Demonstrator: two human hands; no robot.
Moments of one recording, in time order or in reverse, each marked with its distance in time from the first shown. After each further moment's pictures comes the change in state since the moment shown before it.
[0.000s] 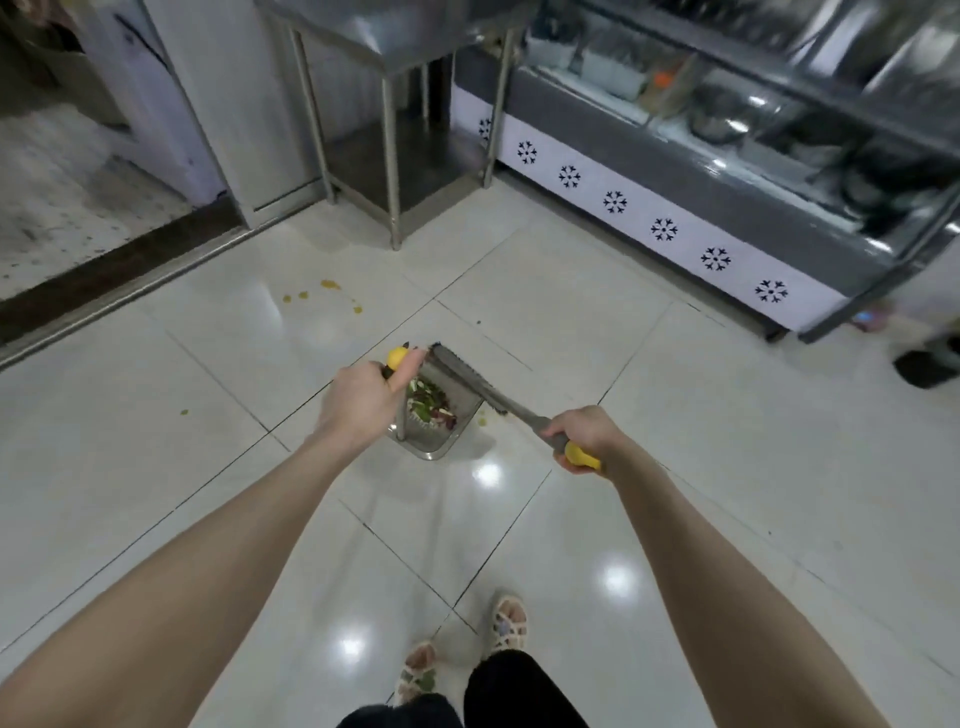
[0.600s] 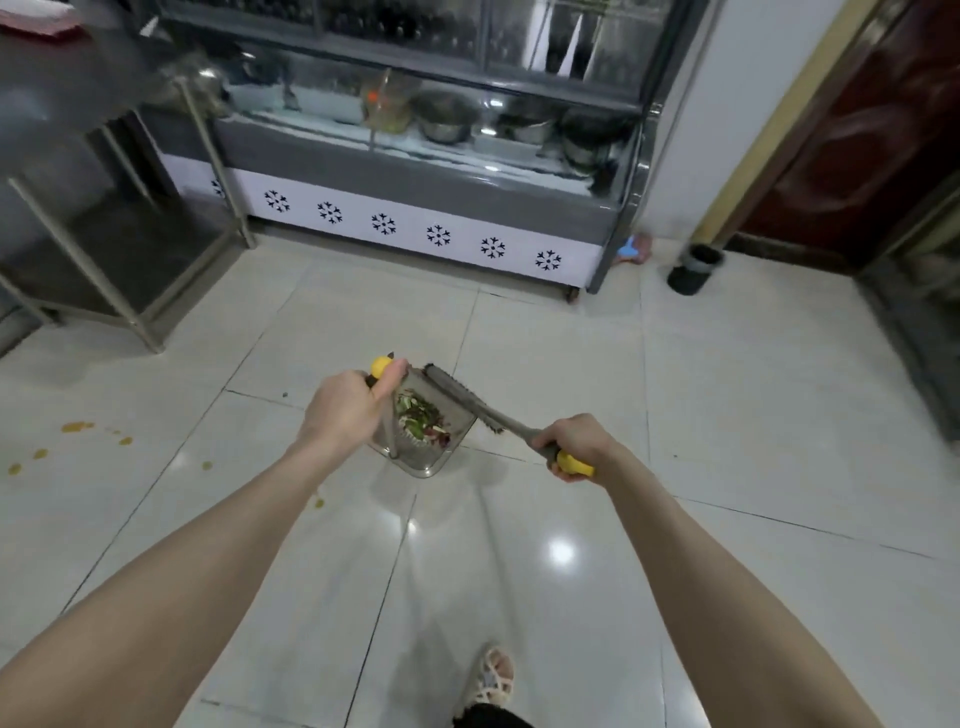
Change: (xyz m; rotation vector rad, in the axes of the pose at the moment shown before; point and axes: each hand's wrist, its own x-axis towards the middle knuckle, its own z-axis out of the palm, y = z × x) left_hand 0.022 0.296 0.237 0.117 -0.252 0.424; right_hand 0.022 0.110 -0.334 0.281 0.280 0.091
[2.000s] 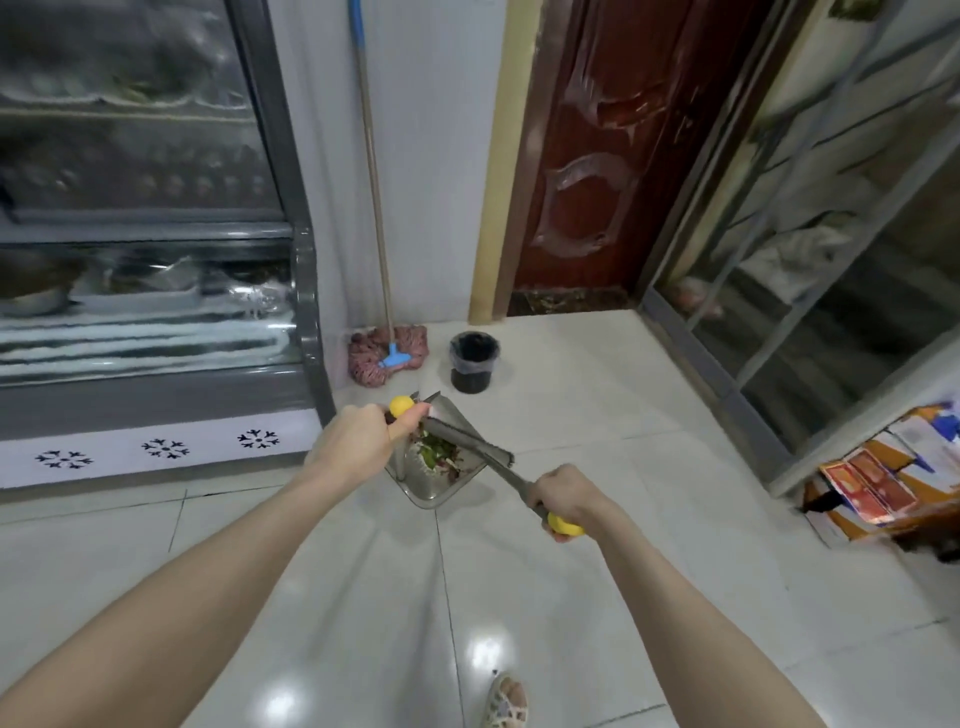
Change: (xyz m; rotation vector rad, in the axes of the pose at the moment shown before) left_hand 0.468 0.720 0.485 0.166 -0.296 0.488; right_hand 0.407 -0.102 -0.765 0.064 0.292 0.121
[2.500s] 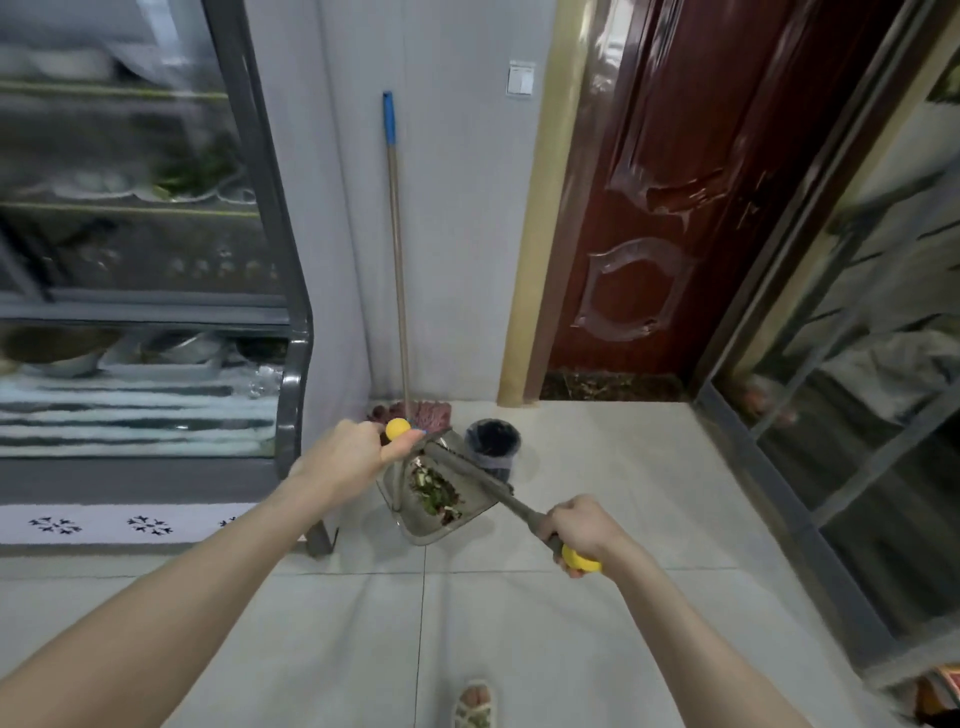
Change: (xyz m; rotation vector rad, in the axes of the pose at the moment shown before) left_hand 0.206 0.108 -0.003 0.202 0.029 -0.046; right_hand 0.184 -0.094 -0.177 -0.018 -0.108 -0.168
